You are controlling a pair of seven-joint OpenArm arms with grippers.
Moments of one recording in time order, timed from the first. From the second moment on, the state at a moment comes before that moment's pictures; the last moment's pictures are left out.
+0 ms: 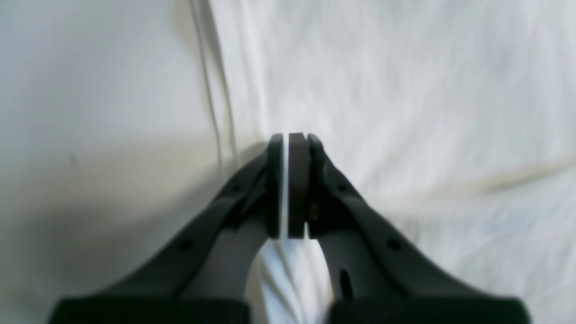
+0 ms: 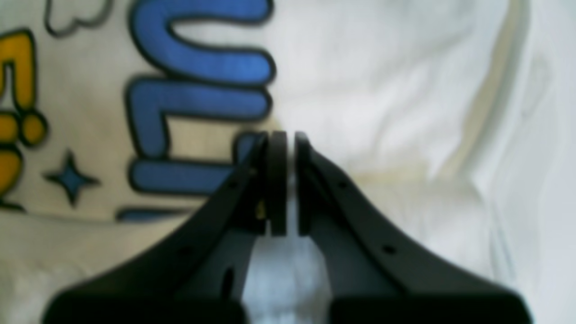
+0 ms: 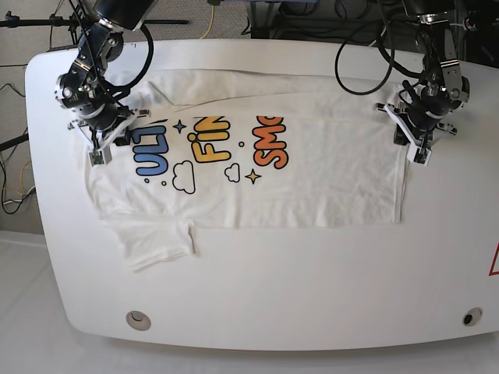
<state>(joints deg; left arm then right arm) 11.8 -13.8 -19.3 92.8 -10.3 -30.3 41.9 -4.6 2.6 34.5 89.9 5.8 40.0 -48.1</state>
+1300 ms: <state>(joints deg) 10.6 -13.5 -22.6 106.3 -8.9 -31.4 48.7 -2.1 9.9 34.5 90.9 5.4 40.1 -49.9</state>
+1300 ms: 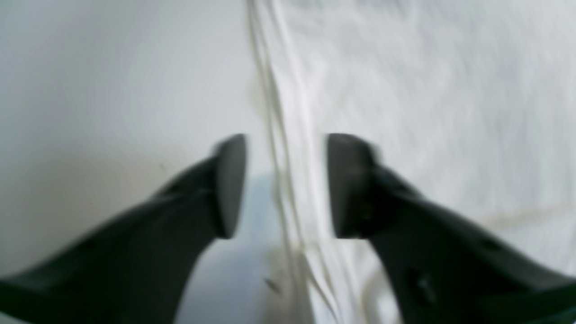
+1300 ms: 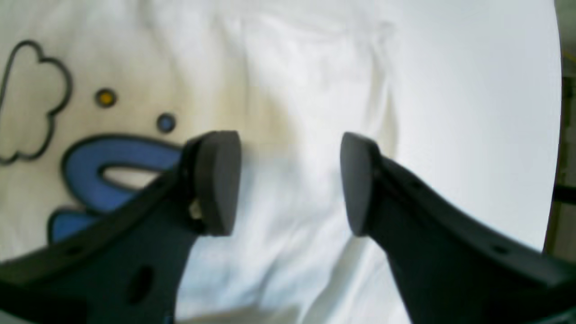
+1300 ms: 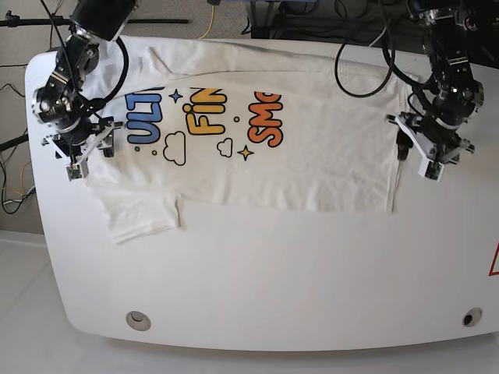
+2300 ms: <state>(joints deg) 3.6 -12.8 -24.9 103.7 -10.2 -31.0 48.8 10.8 14.1 34.9 78.5 7.0 40.1 -48.8</state>
